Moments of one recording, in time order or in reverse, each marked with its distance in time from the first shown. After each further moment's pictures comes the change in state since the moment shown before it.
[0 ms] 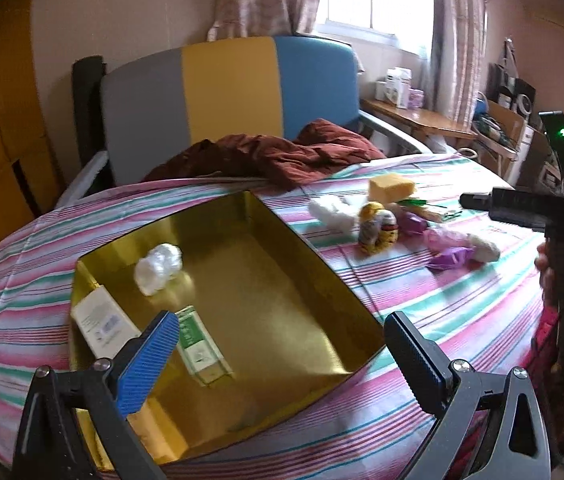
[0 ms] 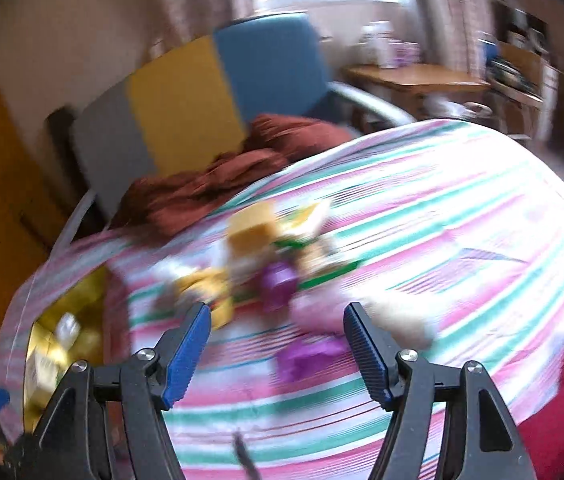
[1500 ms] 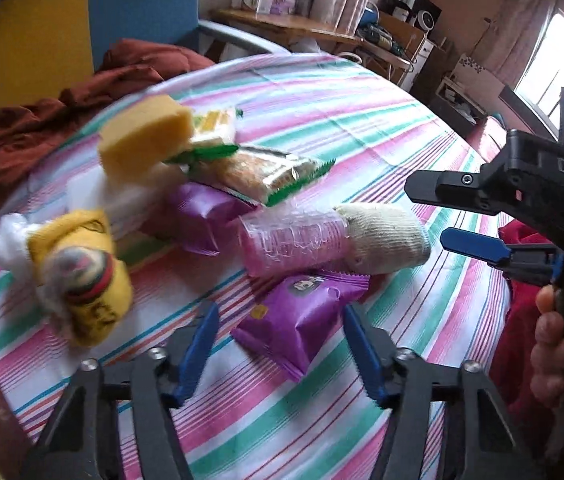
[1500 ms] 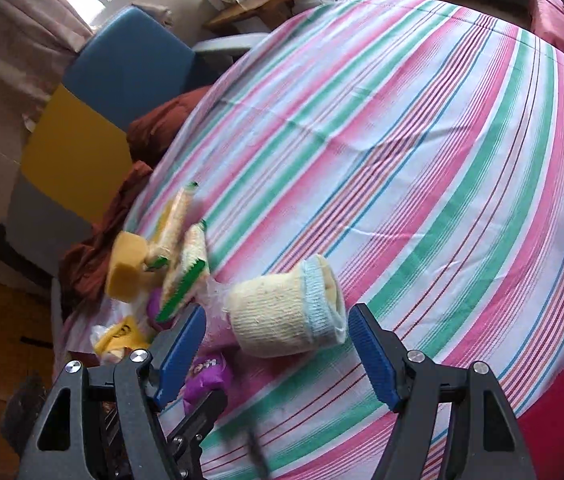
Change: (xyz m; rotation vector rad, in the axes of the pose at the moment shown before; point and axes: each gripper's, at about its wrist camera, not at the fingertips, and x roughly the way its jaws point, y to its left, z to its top) left arm 0.203 -0.195 0.061 0.198 0.337 -0.447; right arm 0.058 -0.115 -0.005 0.488 0.208 -0.034
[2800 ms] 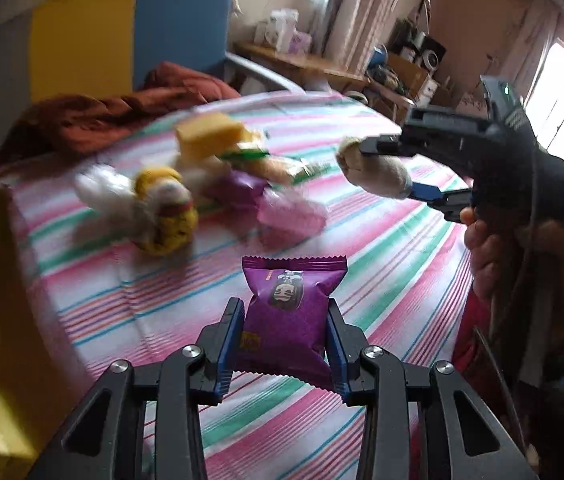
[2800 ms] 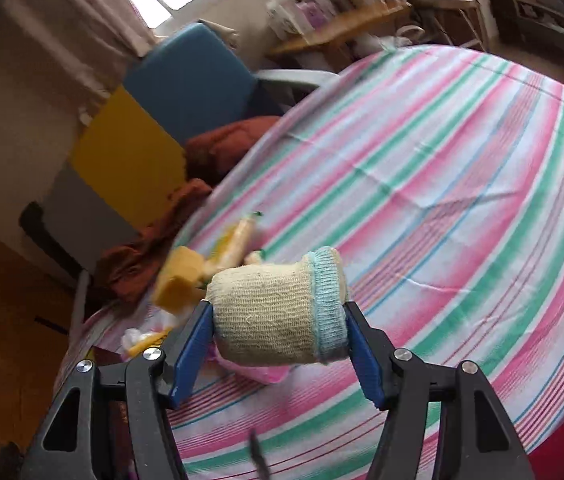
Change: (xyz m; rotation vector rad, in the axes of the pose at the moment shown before) left arm -0.092 0.005 -0.071 -0.065 -0.170 0.033; right arm -0.019 0.033 -0.002 -0.162 -0.151 0.166
